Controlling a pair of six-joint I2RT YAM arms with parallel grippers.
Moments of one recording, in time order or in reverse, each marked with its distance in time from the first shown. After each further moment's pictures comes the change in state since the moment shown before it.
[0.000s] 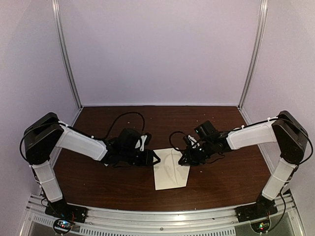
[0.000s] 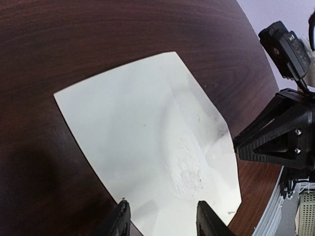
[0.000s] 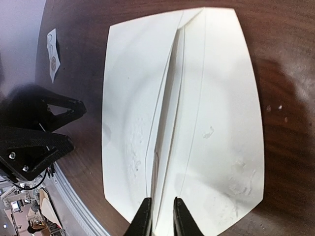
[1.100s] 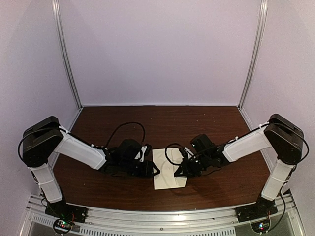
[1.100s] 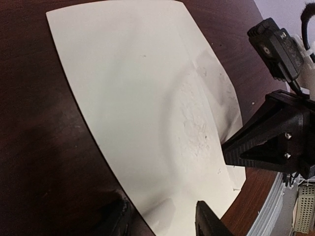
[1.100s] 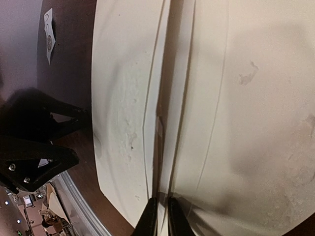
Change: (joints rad) left arm -0.094 -0.028 -0.108 0.033 -0.021 -0.097; right arm 0.116 0.032 -0.143 0.220 -0.013 0.160
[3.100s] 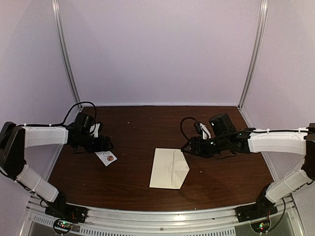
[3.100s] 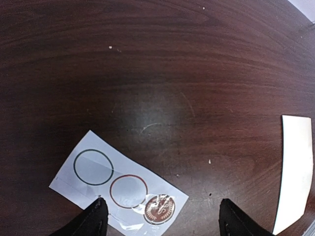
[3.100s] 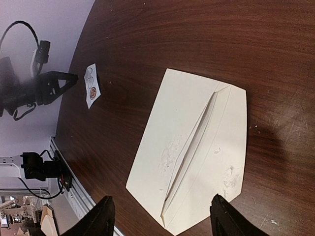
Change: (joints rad) left arm 0.645 -0.342 -0.011 -0.541 -0.005 0.427; right arm -0.105 -0.359 0.042 -0.212 0.143 -0.127
